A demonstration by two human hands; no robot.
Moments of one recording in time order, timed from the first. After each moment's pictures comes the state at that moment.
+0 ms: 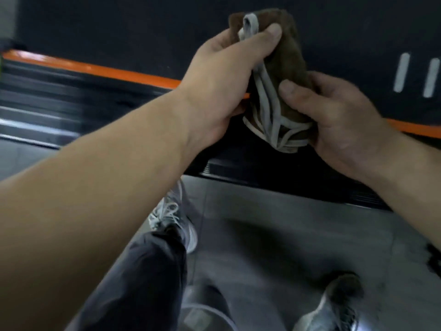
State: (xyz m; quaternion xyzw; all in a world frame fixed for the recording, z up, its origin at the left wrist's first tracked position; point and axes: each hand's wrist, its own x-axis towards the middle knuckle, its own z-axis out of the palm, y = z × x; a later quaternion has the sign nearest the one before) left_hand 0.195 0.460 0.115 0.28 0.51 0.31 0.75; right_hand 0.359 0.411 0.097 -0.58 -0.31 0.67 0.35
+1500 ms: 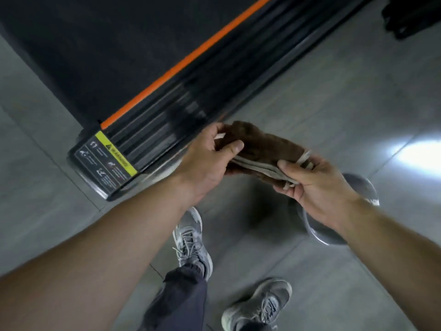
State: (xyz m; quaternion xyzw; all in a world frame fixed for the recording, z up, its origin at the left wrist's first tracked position) left_hand -0.087 0.394 0.153 0.50 0.37 -0.10 0.77; right_hand -0.005 0.204 0.168 -0.63 0.17 0.45 0.61
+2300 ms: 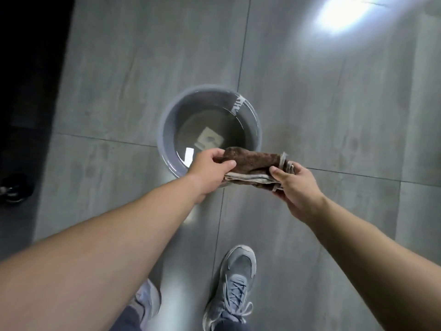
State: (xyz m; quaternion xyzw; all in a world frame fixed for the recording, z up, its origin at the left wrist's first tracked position) left_hand -0.057 -0.032 -0.020 0.69 0.22 -0.40 0.57; right_hand -0.116 -0.218 -0.004 -0.57 0.48 0.17 0.64
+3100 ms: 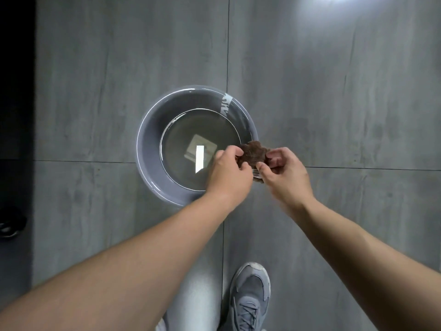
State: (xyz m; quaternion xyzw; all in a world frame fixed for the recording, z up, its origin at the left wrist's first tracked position) left_hand -0.044 -0.105 -0.072 0.86 0.08 -0.33 0.39; right_hand -0.090 -0.230 -0.072 -0.81 0.36 0.13 0.45
